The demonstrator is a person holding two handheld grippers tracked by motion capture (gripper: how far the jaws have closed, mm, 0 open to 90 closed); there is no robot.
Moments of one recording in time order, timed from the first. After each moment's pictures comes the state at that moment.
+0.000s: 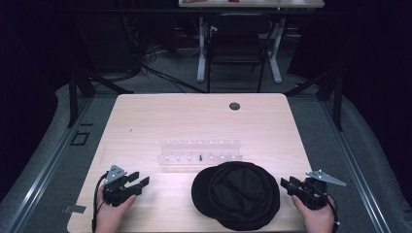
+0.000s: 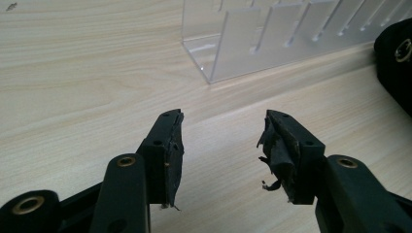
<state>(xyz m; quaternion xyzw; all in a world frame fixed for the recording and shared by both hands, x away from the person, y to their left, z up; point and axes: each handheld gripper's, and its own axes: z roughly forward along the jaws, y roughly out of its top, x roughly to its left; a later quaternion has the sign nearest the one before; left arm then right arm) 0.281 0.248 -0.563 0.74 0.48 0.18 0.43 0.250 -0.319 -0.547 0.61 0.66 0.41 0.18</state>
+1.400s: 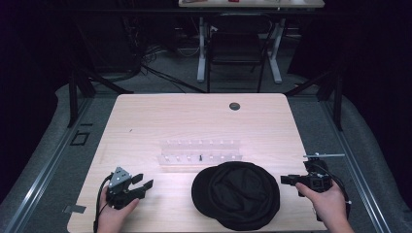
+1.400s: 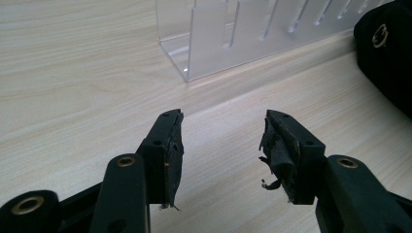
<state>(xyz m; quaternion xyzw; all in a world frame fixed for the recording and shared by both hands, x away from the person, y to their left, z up) 0.275 0.239 -0.561 0.76 0.46 0.18 0.43 0.277 -0.314 -0.483 0.62 0.72 0.32 0.04</state>
